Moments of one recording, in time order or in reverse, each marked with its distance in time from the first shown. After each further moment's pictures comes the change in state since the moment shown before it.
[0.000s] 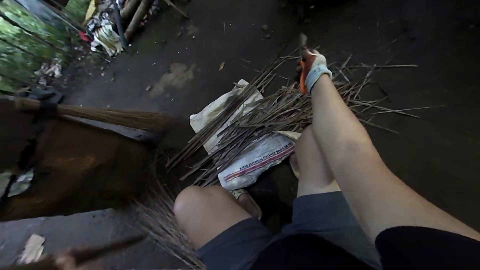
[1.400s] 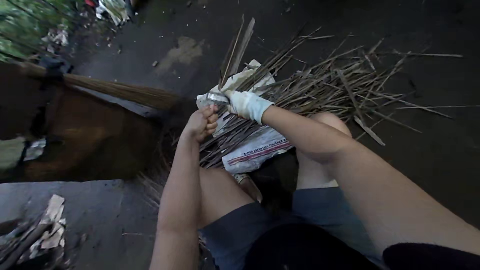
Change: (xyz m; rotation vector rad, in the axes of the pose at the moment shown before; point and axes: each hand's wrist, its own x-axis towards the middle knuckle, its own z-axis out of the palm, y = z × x) left_hand -0.096 0.122 0.340 -0.031 -1.289 -0.525; right_hand -0.165 0.081 0.152 -1.389 -0.969 -0.460
